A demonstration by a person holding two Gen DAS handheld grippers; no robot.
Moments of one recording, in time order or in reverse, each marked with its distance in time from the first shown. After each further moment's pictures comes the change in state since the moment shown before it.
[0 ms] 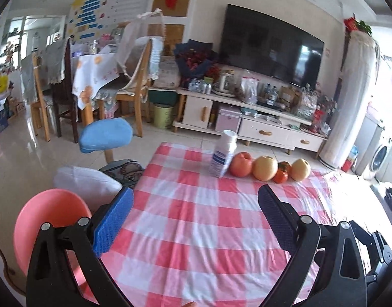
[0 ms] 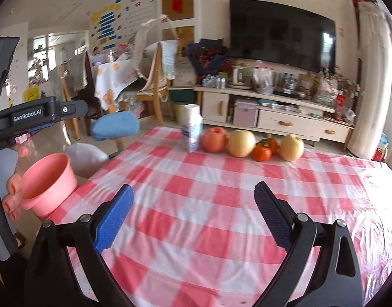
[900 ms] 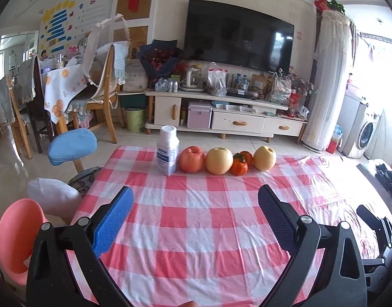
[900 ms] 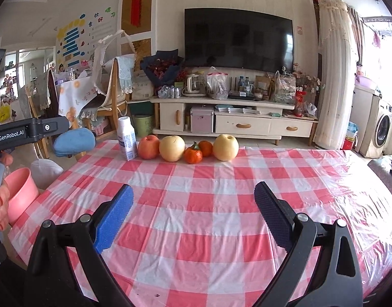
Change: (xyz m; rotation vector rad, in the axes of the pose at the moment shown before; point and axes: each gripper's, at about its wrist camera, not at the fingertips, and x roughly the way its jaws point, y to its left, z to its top) left arm 0.007 -0.119 -0.012 0.122 0.009 -0.082; right arm -0.038 -0.109 -0.021 0.082 -0.065 -0.172
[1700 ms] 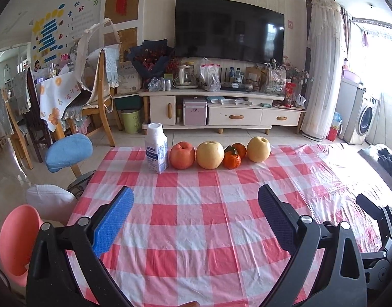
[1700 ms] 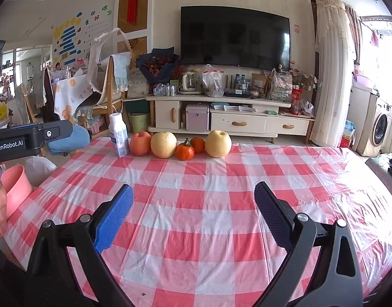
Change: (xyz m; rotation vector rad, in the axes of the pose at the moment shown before) left arm 0.006 -0.032 -0.008 0.071 0.018 0.013; right arm 0.011 -0.013 -0.007 0.004 0.012 -0.016
